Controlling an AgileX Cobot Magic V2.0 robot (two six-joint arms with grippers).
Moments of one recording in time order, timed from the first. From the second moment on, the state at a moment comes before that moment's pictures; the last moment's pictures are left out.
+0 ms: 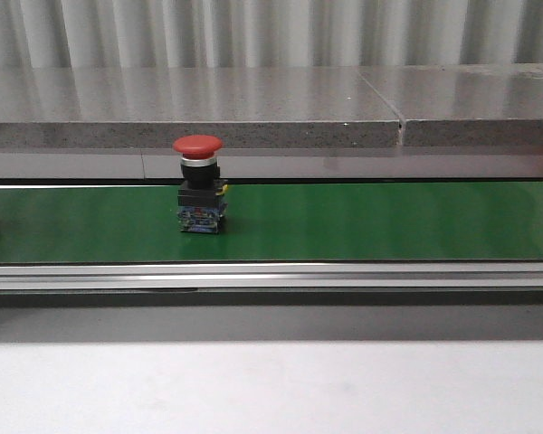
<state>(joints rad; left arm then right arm) -0.16 0.58 -0.60 -0.12 0.71 0.07 0.15 0.32 -0.55 0.07 0.87 -0.08</state>
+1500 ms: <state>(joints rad) -0.16 0.53 -0.57 -0.13 0.71 0.07 0.45 1.52 -1.38 0.16 1.05 -0.07</state>
